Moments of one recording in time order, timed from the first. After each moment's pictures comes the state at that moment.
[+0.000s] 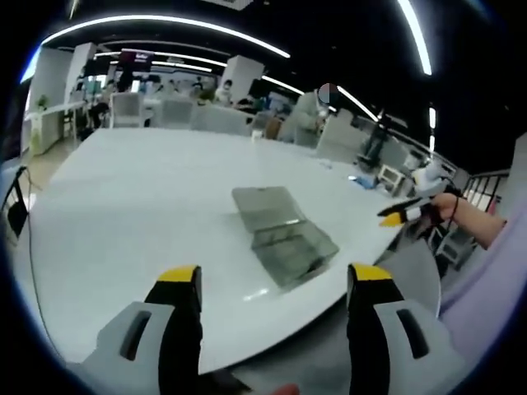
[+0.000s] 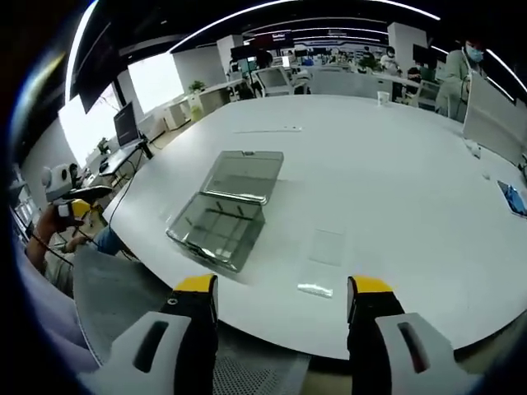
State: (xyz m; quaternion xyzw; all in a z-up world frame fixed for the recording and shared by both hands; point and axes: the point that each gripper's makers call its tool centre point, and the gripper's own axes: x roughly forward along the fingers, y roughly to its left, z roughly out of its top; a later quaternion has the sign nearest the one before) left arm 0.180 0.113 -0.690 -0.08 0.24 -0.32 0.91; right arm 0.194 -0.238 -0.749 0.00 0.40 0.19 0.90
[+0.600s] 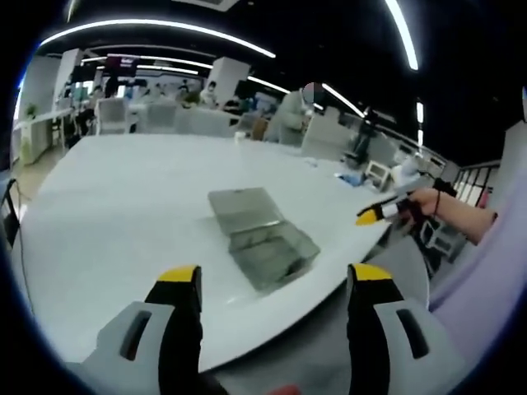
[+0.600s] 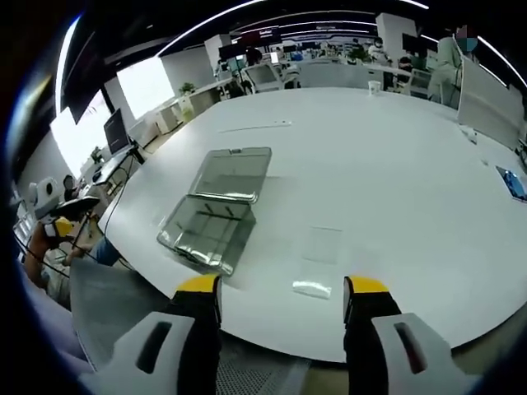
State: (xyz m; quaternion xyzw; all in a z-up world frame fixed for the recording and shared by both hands) left arm 0.166 0.080 -0.684 -0.07 0.24 -0.36 0.90; right arm 0.204 -0.243 -0.760 0.02 0.41 0.17 0.90
